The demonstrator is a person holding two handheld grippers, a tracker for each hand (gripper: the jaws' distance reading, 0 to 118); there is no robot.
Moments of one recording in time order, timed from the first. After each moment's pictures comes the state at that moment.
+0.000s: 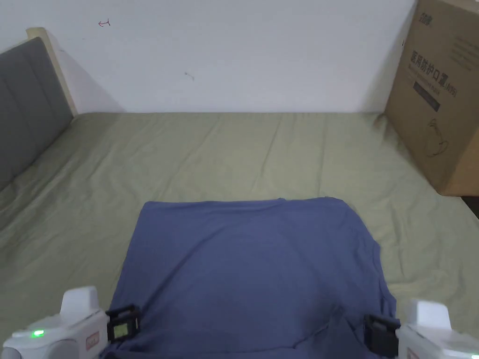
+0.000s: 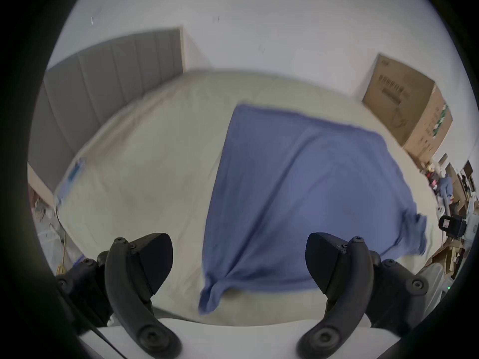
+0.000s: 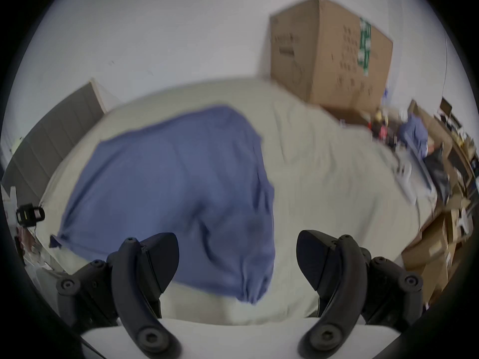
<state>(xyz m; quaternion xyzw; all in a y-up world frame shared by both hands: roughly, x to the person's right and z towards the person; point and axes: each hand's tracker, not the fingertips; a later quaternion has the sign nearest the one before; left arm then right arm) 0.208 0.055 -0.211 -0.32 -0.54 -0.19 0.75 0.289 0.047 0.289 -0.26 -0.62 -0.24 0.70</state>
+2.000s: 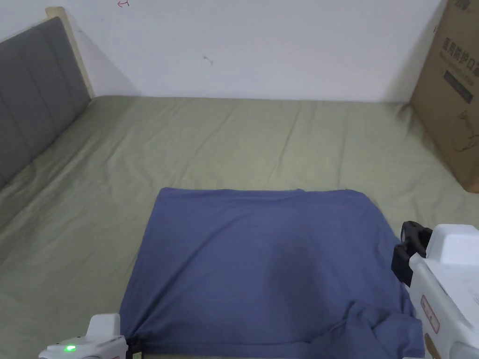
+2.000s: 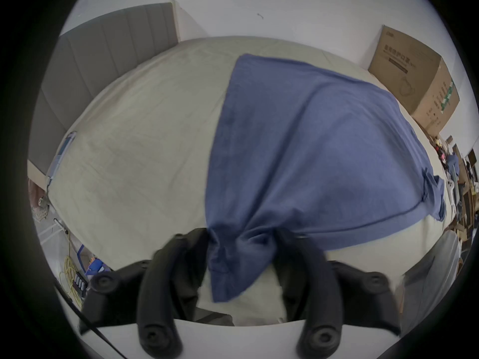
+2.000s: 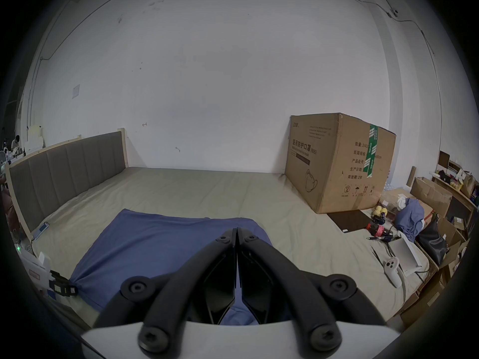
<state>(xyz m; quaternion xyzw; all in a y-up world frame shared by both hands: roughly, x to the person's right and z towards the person) 0.190 -0.048 -0.226 -0.41 -0.51 -0.29 0.70 0.281 0.153 0.232 -0.14 -0.64 -0.07 0.75</state>
